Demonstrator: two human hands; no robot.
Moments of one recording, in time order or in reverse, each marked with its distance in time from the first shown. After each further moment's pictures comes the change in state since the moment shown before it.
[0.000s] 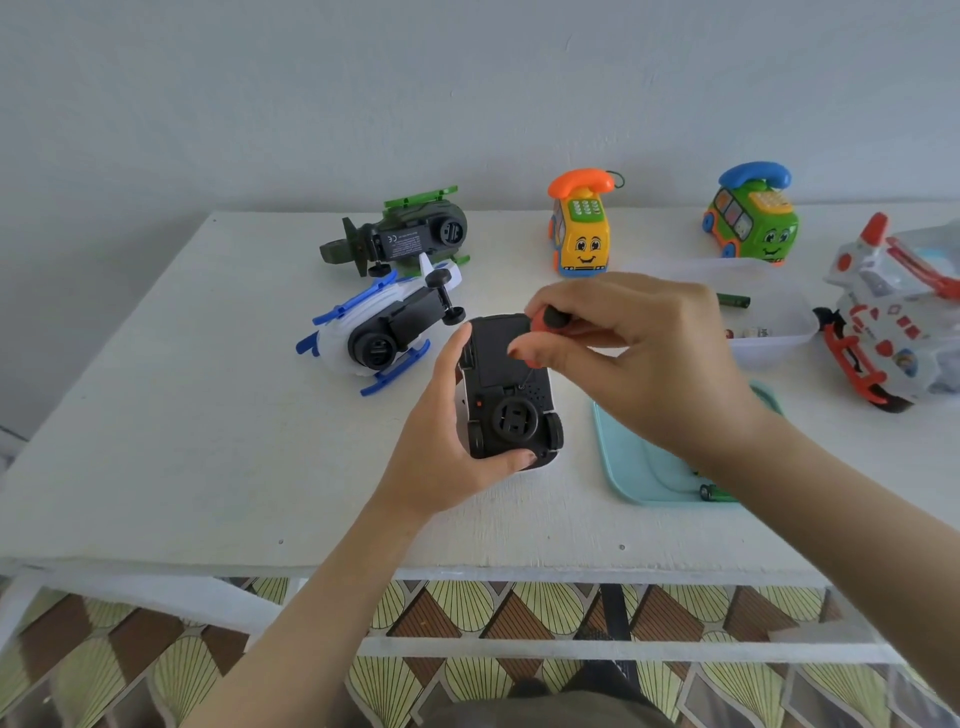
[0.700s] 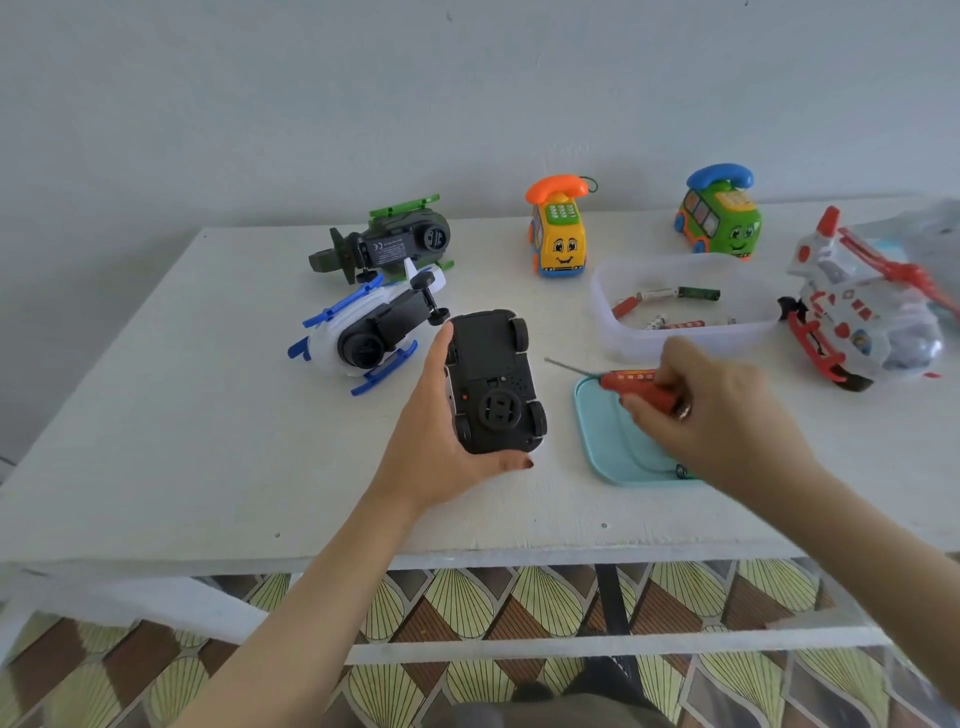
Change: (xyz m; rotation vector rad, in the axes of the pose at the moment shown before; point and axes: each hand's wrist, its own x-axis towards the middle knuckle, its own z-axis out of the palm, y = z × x) left_hand -0.003 0.009 0.000 0.005 -0.051 -0.045; right_hand -0.081 0.038 -0.032 -0.345 -0.138 0.435
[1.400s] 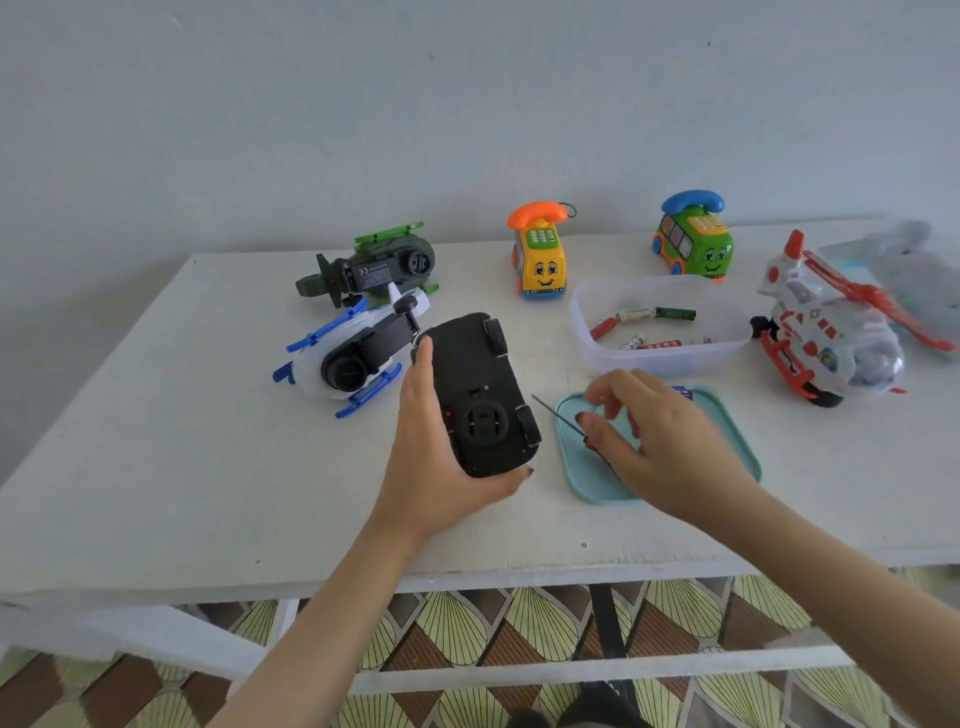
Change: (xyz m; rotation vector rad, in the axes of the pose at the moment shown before) left_hand -0.004 0.018 0.015 0.062 0.162 0.098; right_hand 0.000 -0.008 0.010 0.047 -0.107 -0.017
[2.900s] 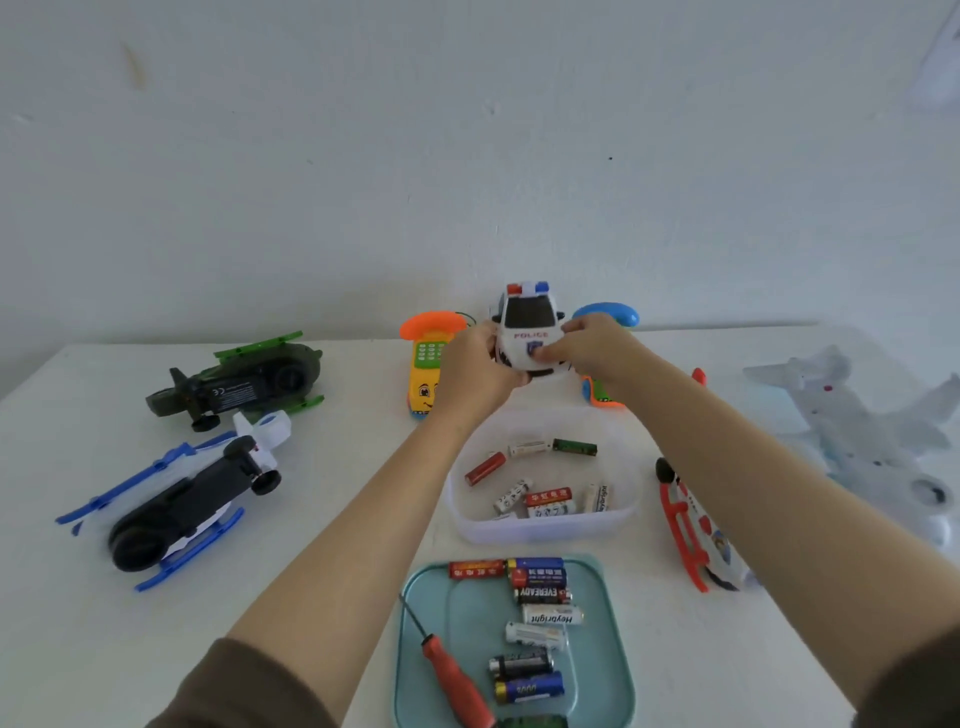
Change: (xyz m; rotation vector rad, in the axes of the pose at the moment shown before) left_hand 0.254 0.073 0.145 0.010 0.019 -0.148; right_hand 0.228 0.140 -0.077 0.549 -0.111 0.578
